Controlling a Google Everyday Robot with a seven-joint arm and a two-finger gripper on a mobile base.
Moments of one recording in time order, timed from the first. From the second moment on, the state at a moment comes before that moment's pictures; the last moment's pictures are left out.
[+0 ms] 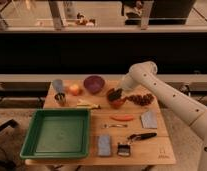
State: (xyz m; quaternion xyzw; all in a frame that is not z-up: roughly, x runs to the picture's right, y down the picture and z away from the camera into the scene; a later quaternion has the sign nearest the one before) arm 0.108 0.006 0.853 -0.12 -0.21 -0.25 0.94
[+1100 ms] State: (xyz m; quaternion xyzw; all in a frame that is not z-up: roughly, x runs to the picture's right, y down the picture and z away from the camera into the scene) arm 0.119 0.025 0.882 -0.12 -0.20 -0.27 0.94
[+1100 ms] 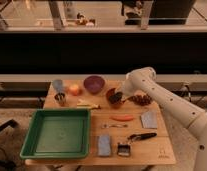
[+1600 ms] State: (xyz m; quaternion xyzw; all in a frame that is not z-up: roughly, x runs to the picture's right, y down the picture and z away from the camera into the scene) arm 0.109 0.012 0.862 -0.10 -0.19 -0.27 0.94
